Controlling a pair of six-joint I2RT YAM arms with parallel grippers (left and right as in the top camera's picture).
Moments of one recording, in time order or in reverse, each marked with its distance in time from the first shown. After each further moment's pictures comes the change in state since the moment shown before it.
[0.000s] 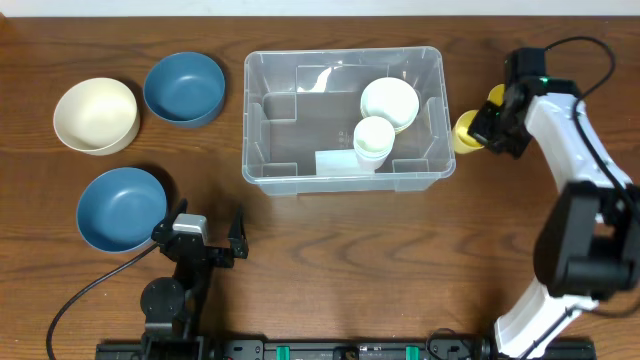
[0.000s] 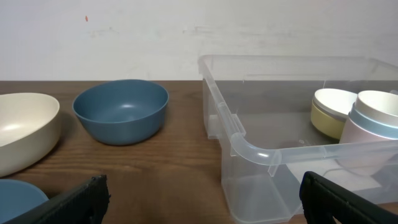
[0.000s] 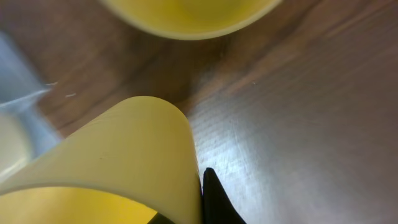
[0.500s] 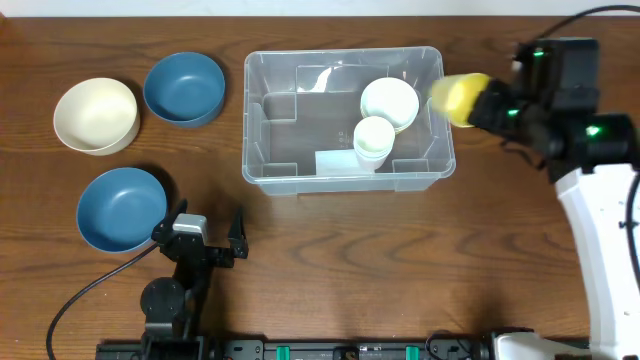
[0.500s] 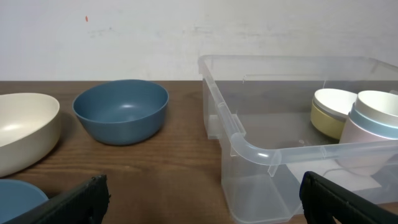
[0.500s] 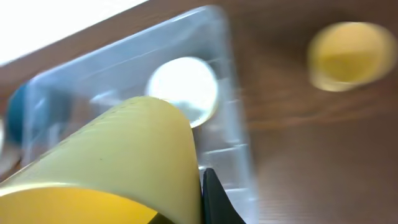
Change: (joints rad) left arm 0.000 0.000 0.000 0.000 0.000 0.000; right arm 0.157 -0.460 0.000 0.017 -0.157 -0.119
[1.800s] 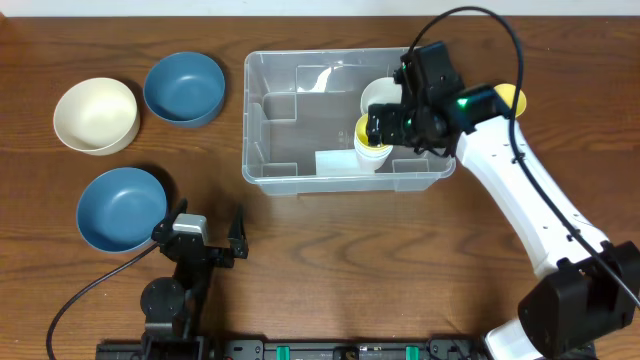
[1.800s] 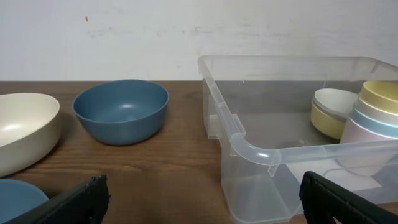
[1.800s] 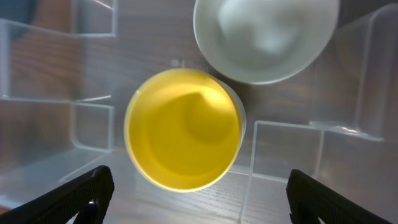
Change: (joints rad) left arm 0.000 0.000 0.000 0.000 0.000 0.000; right arm 0.288 0.292 0.064 -0.017 0.066 -0.026
